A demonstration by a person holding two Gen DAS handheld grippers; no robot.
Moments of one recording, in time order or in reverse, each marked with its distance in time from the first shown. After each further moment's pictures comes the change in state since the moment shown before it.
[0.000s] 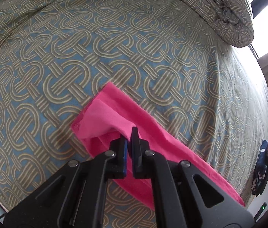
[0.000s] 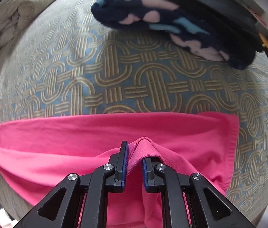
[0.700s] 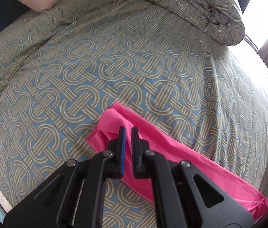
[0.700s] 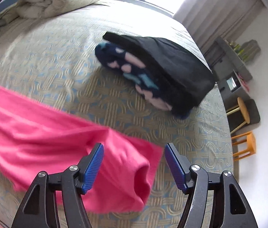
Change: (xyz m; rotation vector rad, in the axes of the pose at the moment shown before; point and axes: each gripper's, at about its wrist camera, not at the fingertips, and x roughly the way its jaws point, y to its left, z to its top) left arm -0.040 -0.012 -0.007 0.129 -0.163 0.085; right arm -0.088 -0.024 -0.064 -0.333 -0.326 -0.323
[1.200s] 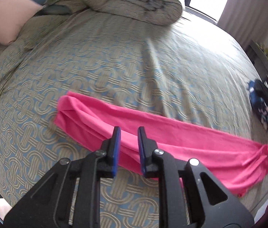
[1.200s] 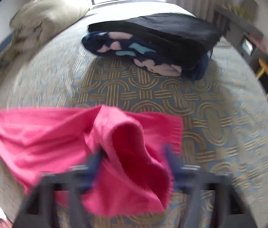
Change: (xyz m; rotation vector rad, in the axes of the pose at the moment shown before) left arm -0.065 -0.077 -0.077 0.315 -0.037 -0.159; right arm 0.075 -0.049 -0.044 0.428 0.021 0.371
